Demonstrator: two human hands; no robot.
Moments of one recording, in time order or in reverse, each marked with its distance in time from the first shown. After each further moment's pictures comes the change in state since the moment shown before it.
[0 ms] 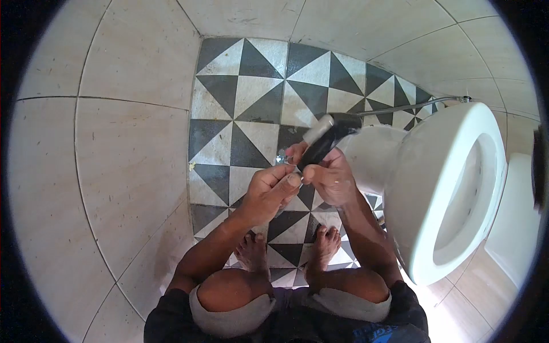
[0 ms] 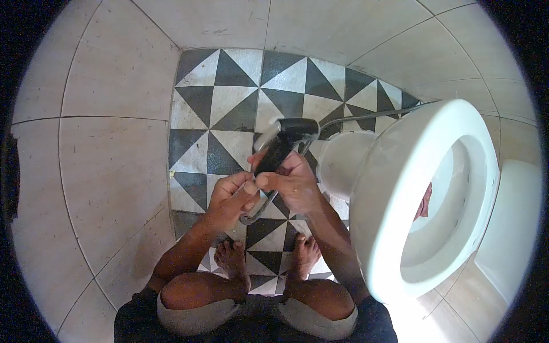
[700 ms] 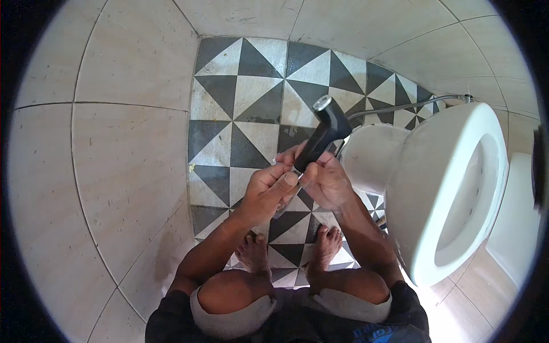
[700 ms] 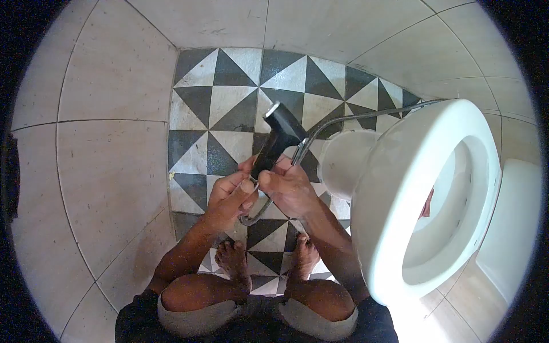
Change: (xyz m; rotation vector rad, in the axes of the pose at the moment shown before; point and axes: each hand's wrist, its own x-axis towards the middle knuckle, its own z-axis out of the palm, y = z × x) left_hand 0.003 -0.002 -0.006 -0.065 -0.034 0.029; right_hand 0.002 0.018 0.003 0.305 -0.091 -0.041
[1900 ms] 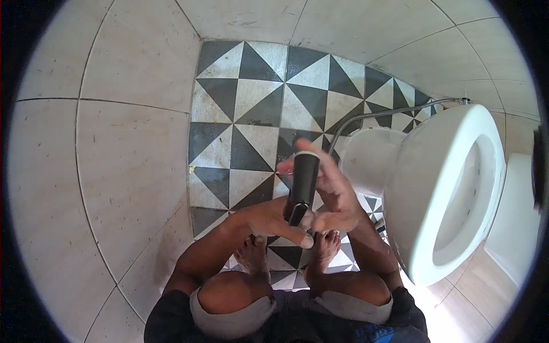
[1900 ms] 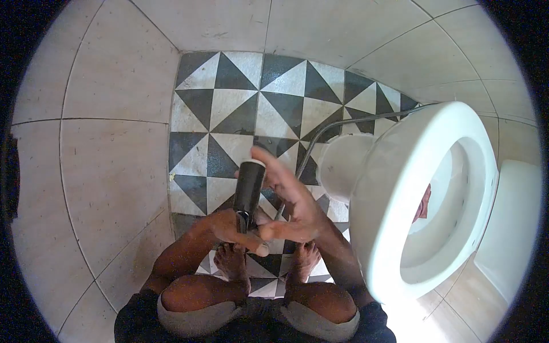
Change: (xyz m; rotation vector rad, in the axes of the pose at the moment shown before) left_hand -0.005 0.022 0.007 0.240 -0.524 -0.456; right_hand -0.015 -0.038 0.057 -0.669 -0.035 -0.025
